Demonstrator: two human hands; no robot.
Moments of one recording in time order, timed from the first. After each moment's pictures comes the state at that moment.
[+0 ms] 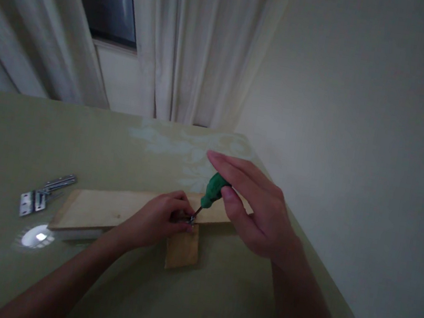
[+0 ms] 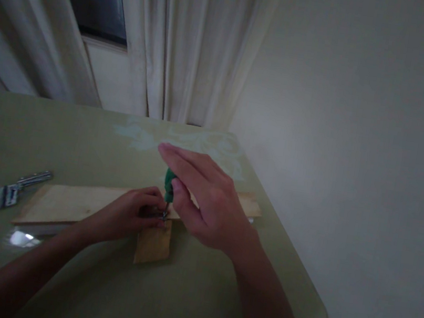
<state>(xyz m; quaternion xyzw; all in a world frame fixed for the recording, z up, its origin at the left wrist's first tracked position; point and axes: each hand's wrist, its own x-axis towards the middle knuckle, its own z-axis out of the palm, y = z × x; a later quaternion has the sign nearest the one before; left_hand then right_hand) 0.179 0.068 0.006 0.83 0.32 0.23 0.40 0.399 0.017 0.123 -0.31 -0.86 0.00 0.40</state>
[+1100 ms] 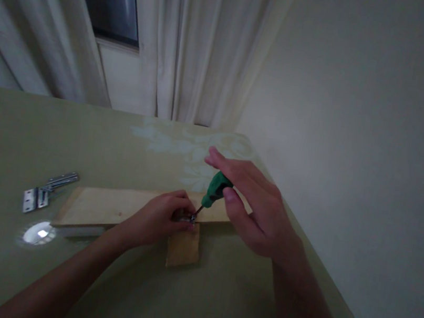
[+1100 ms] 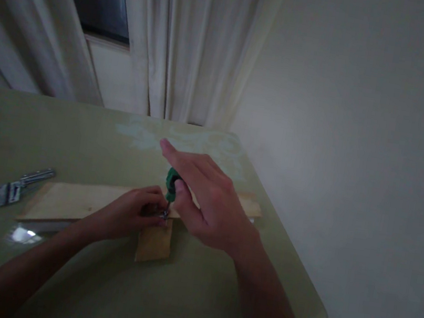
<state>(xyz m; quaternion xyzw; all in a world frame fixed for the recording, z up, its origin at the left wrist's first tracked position) 0.180 0.068 0.009 0.84 0.32 0.22 0.38 0.399 0.015 0.126 -0.31 -0.87 0.03 0.39</state>
